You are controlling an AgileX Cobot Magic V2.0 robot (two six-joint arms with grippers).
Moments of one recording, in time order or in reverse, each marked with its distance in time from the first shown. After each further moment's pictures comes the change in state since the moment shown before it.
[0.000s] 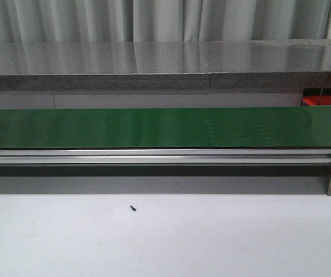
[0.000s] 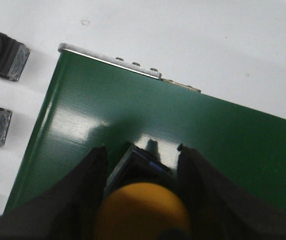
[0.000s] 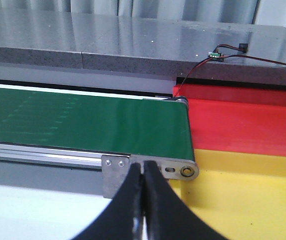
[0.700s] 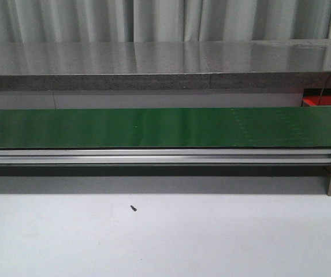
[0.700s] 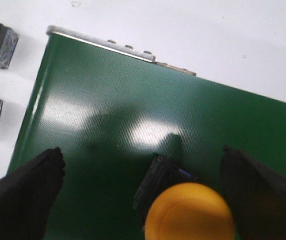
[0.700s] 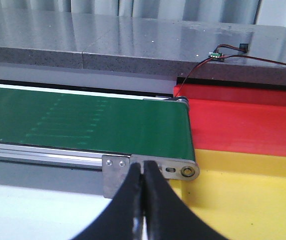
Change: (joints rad) left arm 0.000 0.002 -0.026 -0.031 0.055 0.040; right arm 0.000 0.000 0.000 0.000 0.000 0.000
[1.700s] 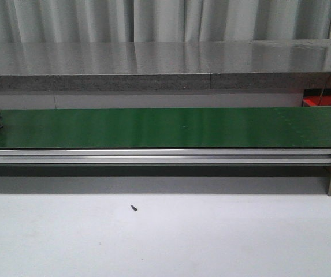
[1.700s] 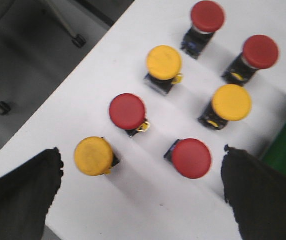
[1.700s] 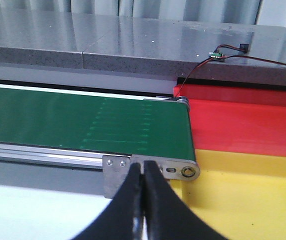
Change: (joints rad) left arm 0.470 -0.221 0.122 0.121 -0.009 -0.026; right arm 0.000 0.000 0.000 0.000 0.000 0.000
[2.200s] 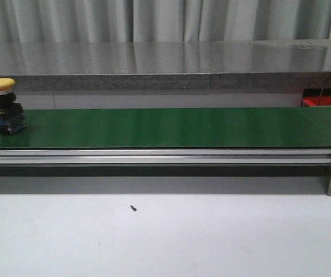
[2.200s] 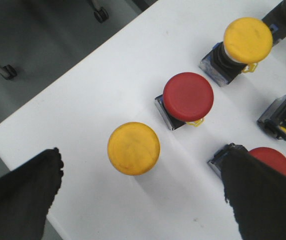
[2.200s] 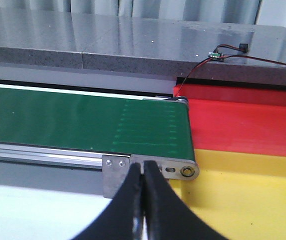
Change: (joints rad) left arm 0.079 0.089 0.134 0.002 -0.169 -0.064; right arm 0.000 0.000 0.000 0.000 0.000 0.000
